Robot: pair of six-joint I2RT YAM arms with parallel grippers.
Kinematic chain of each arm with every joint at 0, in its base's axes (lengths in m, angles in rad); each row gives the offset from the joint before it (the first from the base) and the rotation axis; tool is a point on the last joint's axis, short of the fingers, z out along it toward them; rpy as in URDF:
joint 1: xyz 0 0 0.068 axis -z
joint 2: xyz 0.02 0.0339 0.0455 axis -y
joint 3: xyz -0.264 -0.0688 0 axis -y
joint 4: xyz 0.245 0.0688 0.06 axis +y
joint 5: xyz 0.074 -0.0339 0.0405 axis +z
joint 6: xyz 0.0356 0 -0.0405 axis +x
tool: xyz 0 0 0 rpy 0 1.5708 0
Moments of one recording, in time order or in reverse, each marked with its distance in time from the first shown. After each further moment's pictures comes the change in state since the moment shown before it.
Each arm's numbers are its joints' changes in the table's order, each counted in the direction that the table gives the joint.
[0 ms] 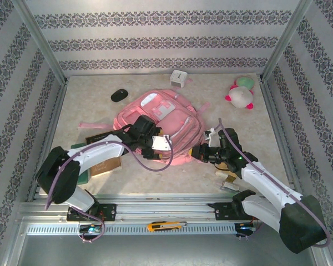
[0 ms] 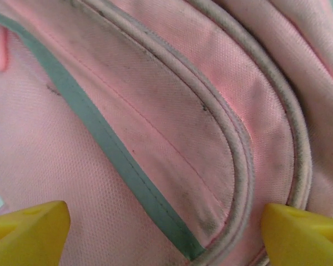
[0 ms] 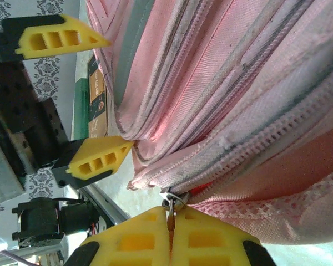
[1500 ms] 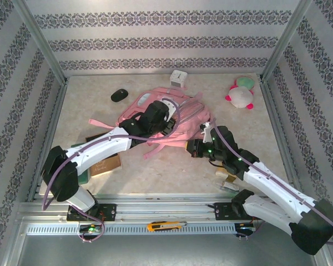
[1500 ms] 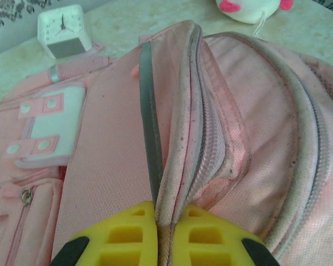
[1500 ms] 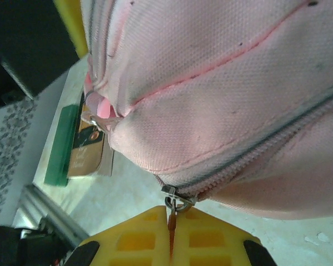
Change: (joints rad) left arm 0.118 -0.043 0.327 0.016 0.385 -1.095; right arm -0.257 0.084 0.159 0.106 -0.425 -0.039
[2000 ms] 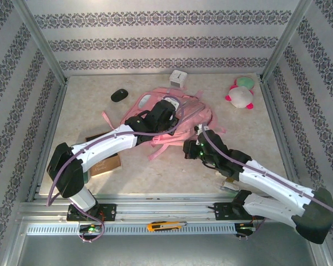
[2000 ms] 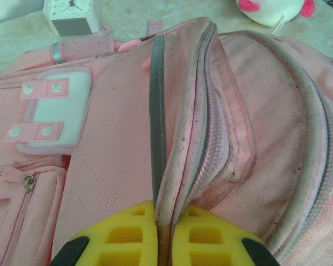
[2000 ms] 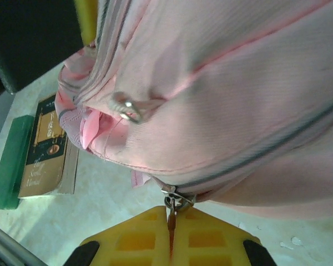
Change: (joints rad) left arm 0.021 -0.054 0.071 0.073 0.048 -0.133; right arm -0.177 -0.090 0.055 0.036 -0.293 0.029
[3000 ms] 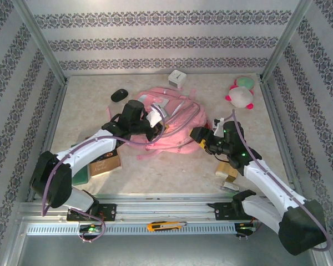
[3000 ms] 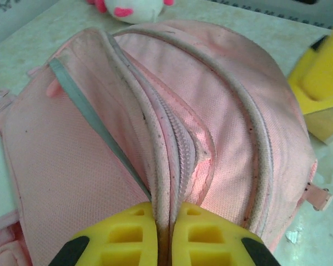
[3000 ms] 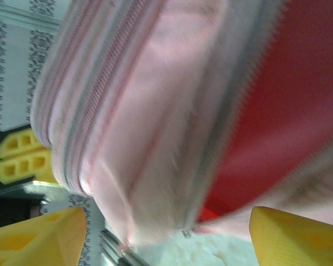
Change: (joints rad) left arm -0.245 0.179 -0.335 -0.277 -0.675 0.539; right arm 0.466 0.006 -0.130 -0.259 0.582 0.280
